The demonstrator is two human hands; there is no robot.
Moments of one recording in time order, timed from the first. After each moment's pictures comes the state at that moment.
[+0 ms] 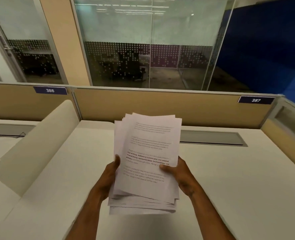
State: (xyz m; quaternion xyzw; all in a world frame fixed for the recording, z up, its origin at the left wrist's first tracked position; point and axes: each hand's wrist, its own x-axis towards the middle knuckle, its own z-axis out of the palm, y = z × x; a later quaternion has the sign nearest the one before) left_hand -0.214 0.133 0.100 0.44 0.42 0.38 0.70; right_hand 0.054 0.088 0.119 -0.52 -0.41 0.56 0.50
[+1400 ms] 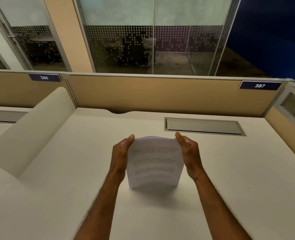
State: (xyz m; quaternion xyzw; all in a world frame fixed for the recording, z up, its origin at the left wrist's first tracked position) left_hand -0.080 0.108 0.133 0.51 0.50 0.50 0.50; right_hand 0.145 0.089 0.129 -0.58 -0.47 0.38 0.54
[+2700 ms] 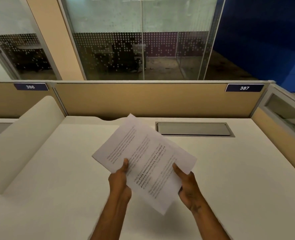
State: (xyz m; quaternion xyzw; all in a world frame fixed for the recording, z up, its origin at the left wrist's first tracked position) left_hand -0.045 0.087 0.092 0.13 0.47 0.58 0.65; right_hand 0.166 0.036 0.072 -0.43 -0.25 0.61 0.61
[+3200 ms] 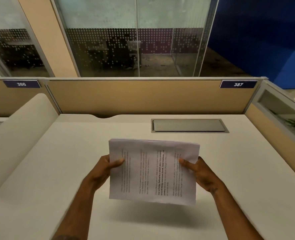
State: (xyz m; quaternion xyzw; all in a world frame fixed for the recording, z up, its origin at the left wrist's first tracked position) left_hand -0.112 0.130 0.094 0.54 0.43 0.33 0.65; right_hand 0.234 0.041 0.096 -0.52 -0.42 0.57 0.48
